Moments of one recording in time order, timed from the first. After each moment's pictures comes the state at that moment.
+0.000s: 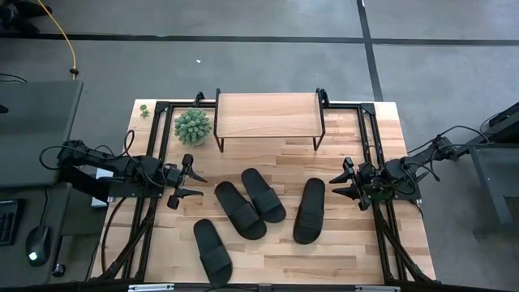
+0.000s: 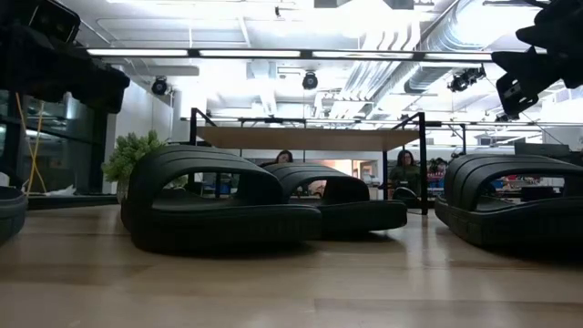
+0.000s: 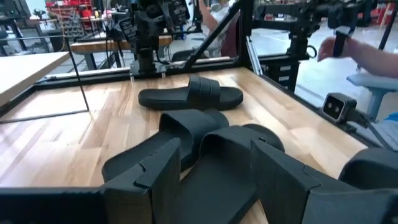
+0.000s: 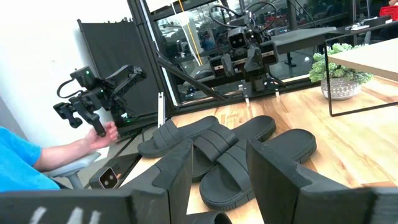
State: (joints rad) left arm -0.12 0.19 0.01 0.04 -0.02 0.05; right arm 0.46 0.02 0.01 0.05 0.28 0.25
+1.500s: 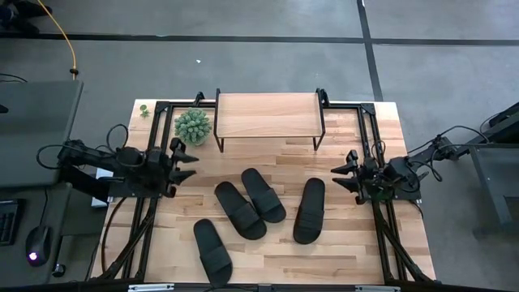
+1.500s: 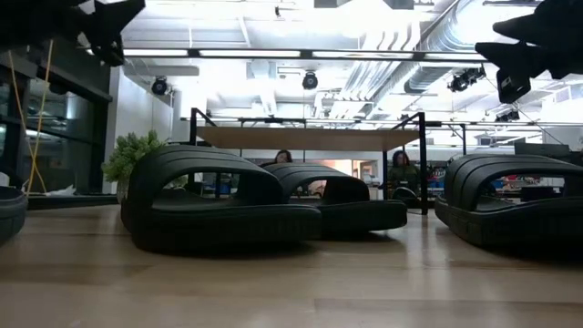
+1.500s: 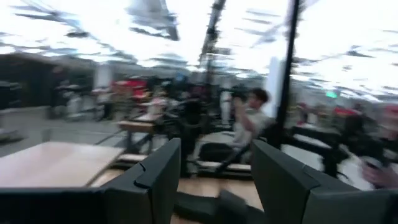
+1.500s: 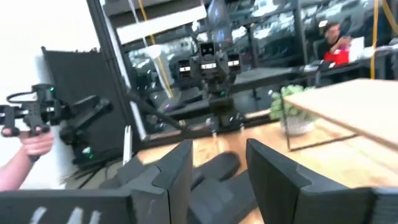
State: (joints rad) left arm -0.12 0.19 0.10 0.37 -0.25 -0.05; right arm 0.46 0.02 0.01 0.19 0.45 0.14
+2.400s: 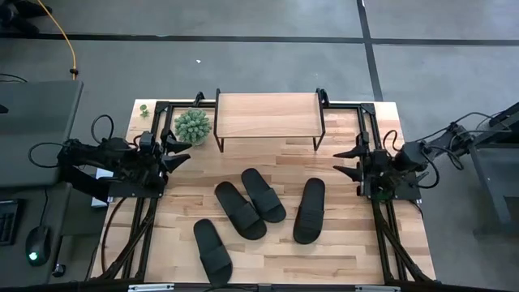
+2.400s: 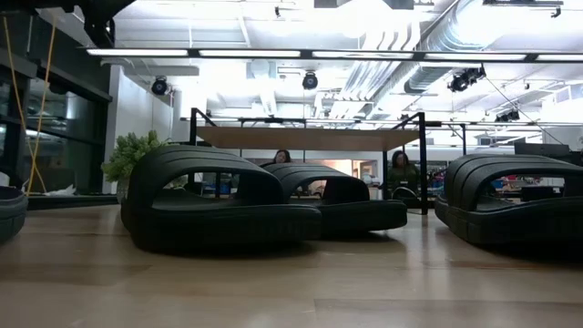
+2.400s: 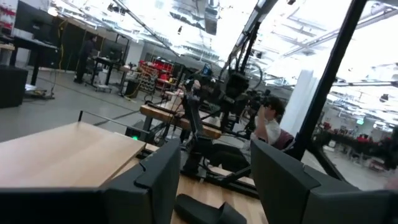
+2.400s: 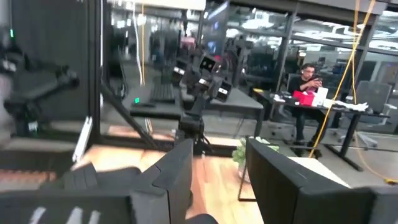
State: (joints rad) left arm -0.12 0.19 0.34 0.08 -0.36 -0.23; right arm 0.46 0.50 0.57 0.02 0.51 -0.20
